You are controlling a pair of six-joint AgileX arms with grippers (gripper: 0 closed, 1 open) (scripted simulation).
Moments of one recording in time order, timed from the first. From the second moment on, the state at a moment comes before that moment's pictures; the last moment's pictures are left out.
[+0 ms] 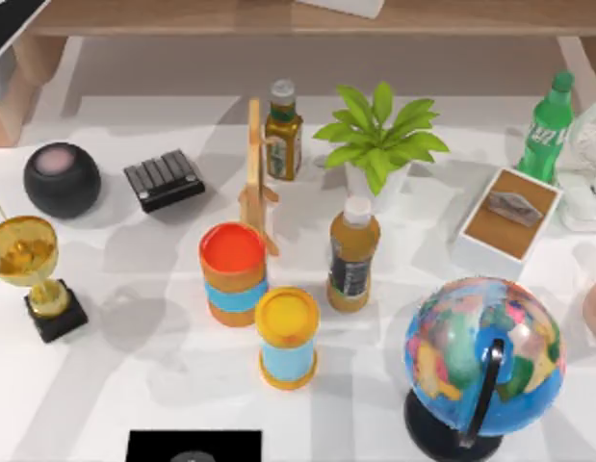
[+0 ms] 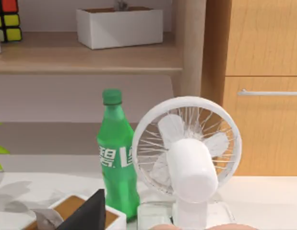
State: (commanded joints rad) left arm -0.55 2.14 2.34 -0.18 -0.51 0.01; right arm 0.00 0.00 0.00 0.00 0.00 0.00
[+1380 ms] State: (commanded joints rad) left arm -0.52 1.92 2.16 -0.11 -0.53 0.07; right arm 0.00 0.00 0.00 0.00 0.00 0.00
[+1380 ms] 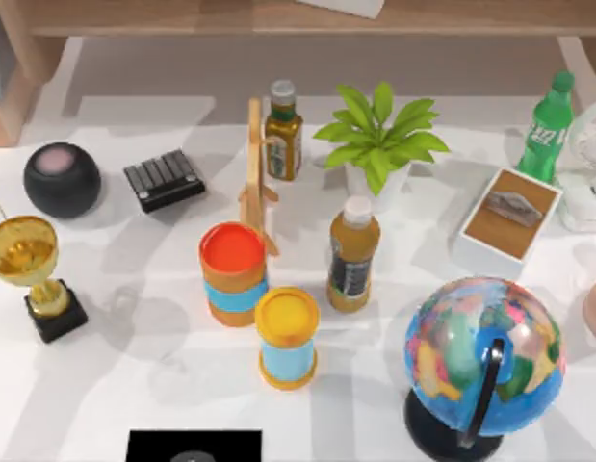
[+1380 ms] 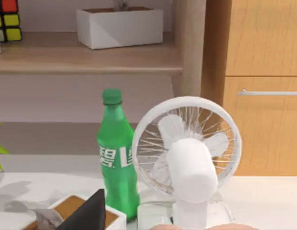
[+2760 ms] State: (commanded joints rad) left arm 0.68 1.85 1.04 0.48 0.23 1.49; right arm 0.00 0.00 0.00 0.00 0.00 0.00
